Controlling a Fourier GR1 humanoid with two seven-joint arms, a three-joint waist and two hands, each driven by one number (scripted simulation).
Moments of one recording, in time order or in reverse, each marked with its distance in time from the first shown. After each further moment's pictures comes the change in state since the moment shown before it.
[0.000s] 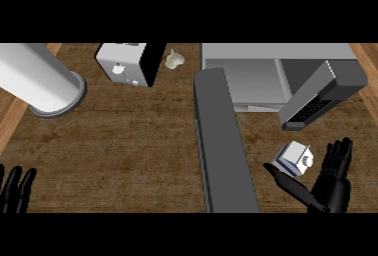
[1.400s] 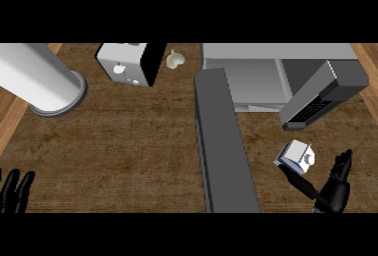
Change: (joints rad) left arm 0.020 -0.003 -0.014 -0.033 -0.002 0.001 0.021; right arm -0.240 -0.079 -0.298 0.697 -0.098 0.097 -0.371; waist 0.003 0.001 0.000
